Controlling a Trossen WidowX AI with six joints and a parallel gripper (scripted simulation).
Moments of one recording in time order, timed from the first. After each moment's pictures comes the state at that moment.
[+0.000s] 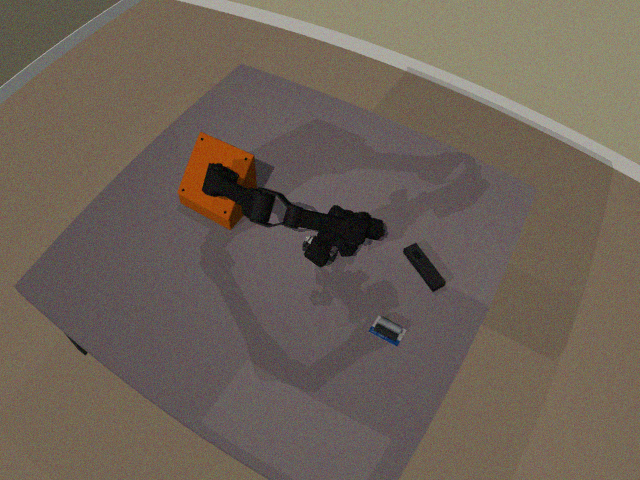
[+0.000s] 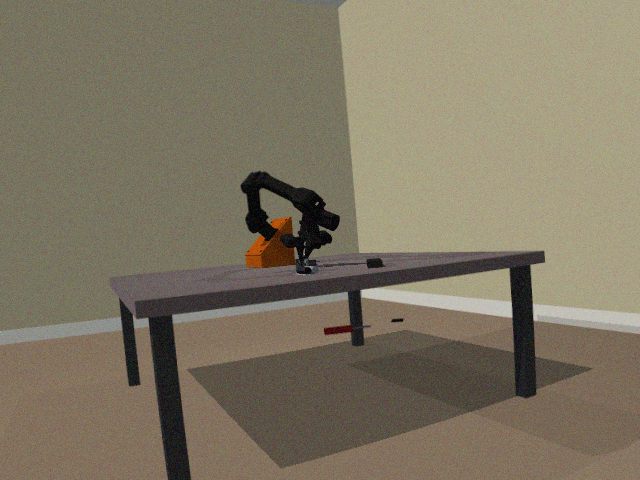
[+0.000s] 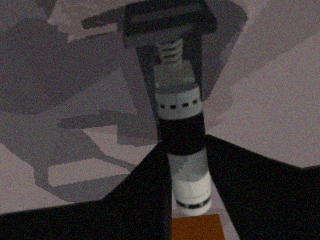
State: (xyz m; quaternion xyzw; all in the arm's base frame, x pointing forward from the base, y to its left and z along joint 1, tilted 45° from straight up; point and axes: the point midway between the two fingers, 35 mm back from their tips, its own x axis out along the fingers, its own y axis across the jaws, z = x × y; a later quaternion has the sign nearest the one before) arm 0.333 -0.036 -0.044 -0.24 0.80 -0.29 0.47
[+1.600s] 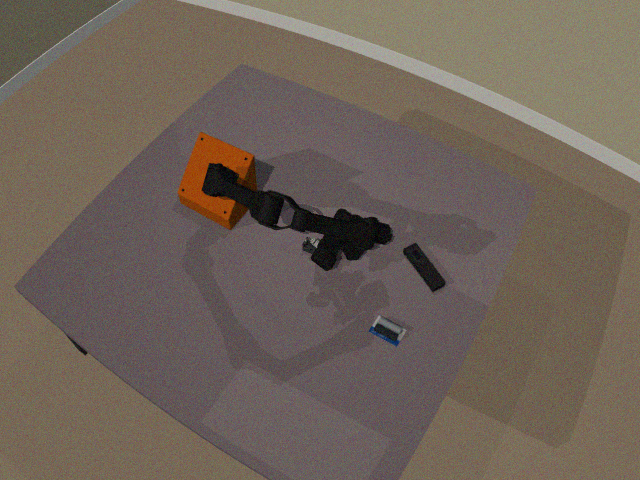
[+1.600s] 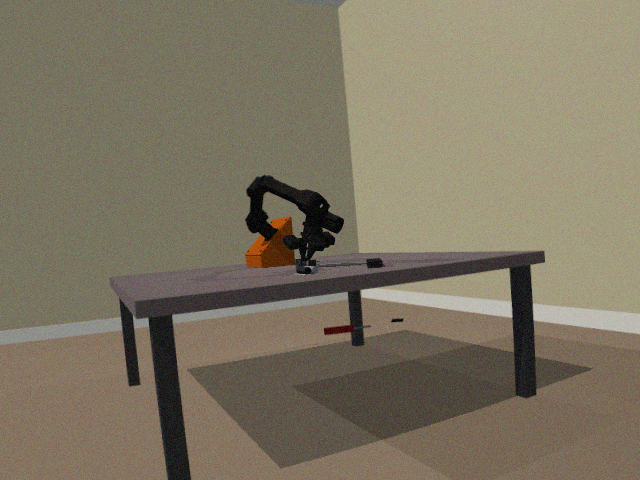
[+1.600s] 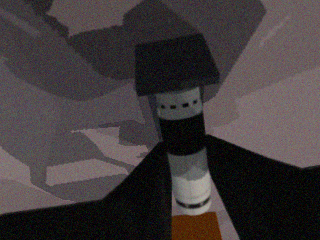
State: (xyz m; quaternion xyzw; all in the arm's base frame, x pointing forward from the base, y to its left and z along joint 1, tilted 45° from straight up) arm 0.351 -0.037 -0.048 -0.24 0.81 -0.29 0.46
